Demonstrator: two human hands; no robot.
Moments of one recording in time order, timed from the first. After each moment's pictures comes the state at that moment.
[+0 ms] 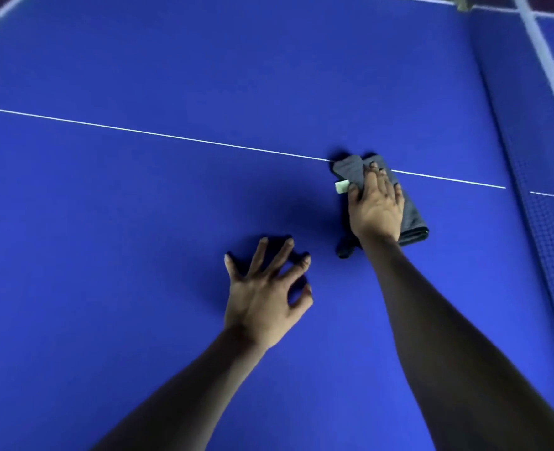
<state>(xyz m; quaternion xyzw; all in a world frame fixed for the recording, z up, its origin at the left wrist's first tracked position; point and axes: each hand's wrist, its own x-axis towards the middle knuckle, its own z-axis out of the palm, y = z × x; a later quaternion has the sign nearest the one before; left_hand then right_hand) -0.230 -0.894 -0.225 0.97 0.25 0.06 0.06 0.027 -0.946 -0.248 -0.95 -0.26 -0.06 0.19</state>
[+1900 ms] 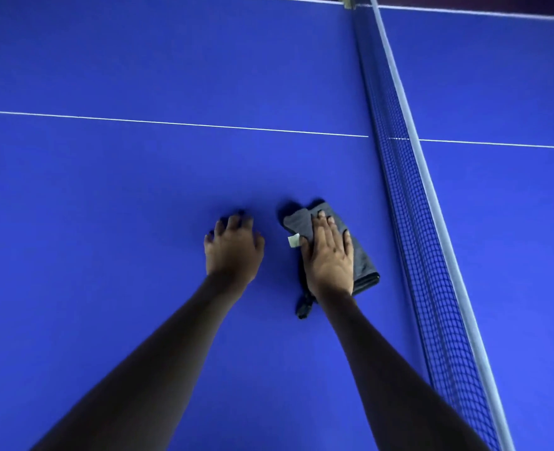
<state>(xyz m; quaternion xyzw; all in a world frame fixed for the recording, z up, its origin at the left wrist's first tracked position) -0.194 -1.050 -0.190 0.92 0.36 -0.01 0.13 -0.092 -1.202 -0.260 -0.93 -0.28 -0.07 0.21</state>
